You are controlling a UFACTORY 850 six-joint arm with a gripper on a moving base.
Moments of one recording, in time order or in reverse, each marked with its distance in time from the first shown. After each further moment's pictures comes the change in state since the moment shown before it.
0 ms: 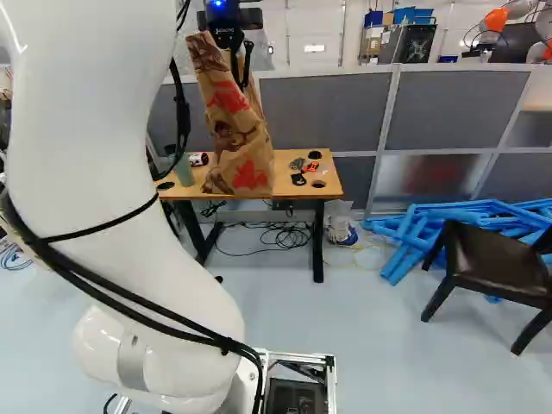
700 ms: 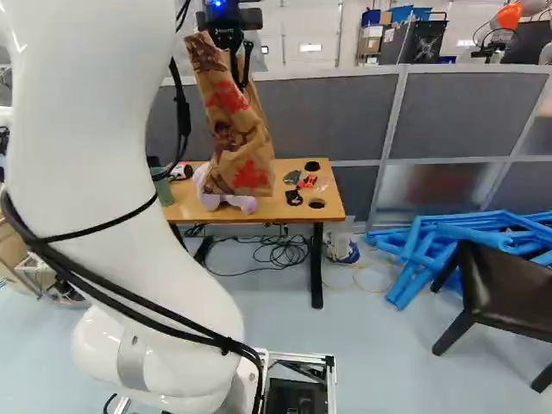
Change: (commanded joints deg) arm 0.0 0.0 0.0 0.0 0.0 0.0
